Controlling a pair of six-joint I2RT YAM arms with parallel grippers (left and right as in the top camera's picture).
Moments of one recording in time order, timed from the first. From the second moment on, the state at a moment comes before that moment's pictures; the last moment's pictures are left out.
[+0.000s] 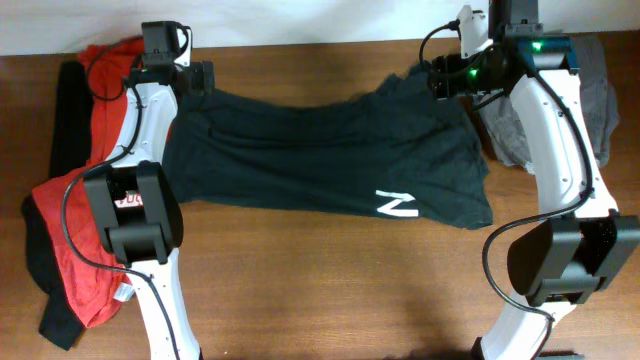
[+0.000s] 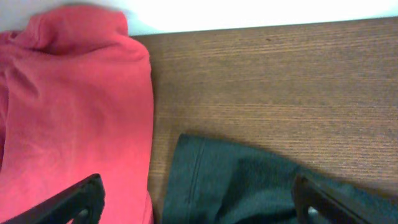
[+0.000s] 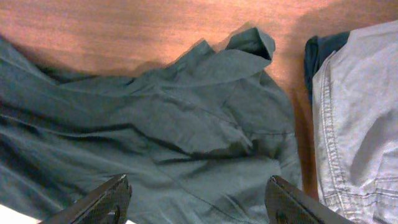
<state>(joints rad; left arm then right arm) 0.04 2.39 2.06 -0.52 -0.09 0.11 0.00 1.97 1.99 -1.04 -0.20 -0.09</state>
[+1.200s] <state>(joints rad) 0.04 2.54 2.07 -0.44 -0.04 0.12 0.02 1.97 1.99 -1.10 -0.20 -0.09</state>
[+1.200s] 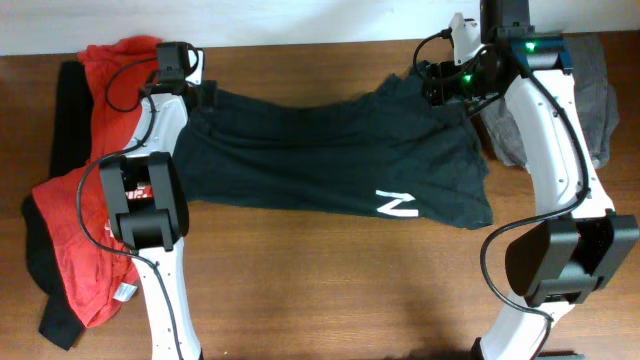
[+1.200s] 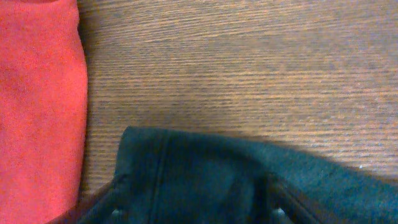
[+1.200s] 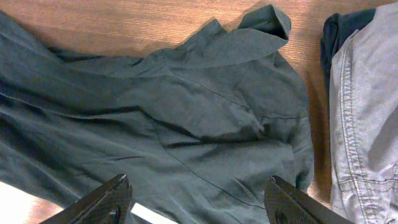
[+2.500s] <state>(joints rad) 0.02 2.63 2.62 -1.12 -0.01 0.05 0.02 2.09 1.99 -0.77 -0.20 -0.06</state>
